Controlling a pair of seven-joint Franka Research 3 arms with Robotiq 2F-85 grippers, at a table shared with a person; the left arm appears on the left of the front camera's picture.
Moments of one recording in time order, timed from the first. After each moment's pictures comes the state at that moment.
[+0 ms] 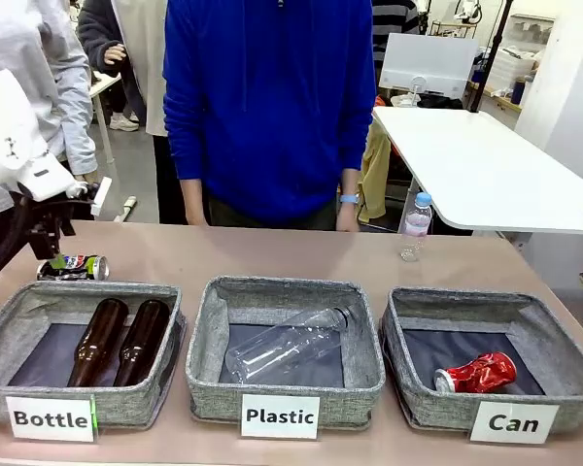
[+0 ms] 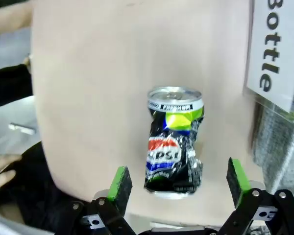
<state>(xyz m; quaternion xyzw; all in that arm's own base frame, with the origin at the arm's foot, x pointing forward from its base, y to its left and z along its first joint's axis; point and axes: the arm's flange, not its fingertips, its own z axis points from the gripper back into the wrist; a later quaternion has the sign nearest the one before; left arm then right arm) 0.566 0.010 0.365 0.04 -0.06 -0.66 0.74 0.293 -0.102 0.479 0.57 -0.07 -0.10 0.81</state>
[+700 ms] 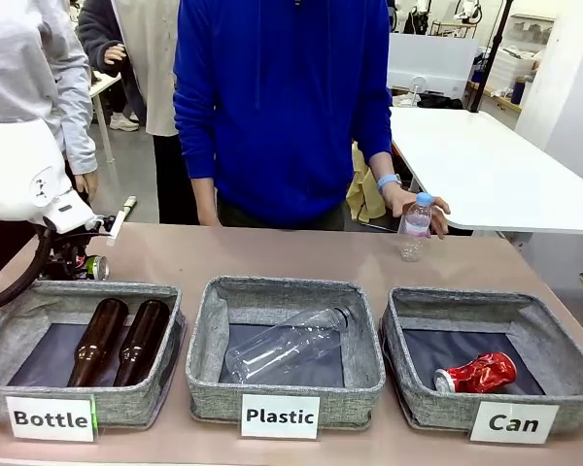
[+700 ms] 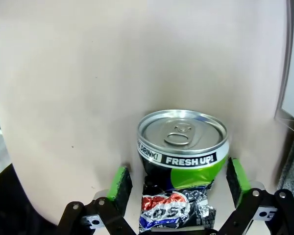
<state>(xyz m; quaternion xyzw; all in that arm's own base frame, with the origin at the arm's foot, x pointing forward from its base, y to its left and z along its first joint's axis) 0.586 0.009 0.300 0.02 -0.04 -0.66 0.75 0.293 -0.102 0.479 0.57 -0.07 -0.10 0.81</state>
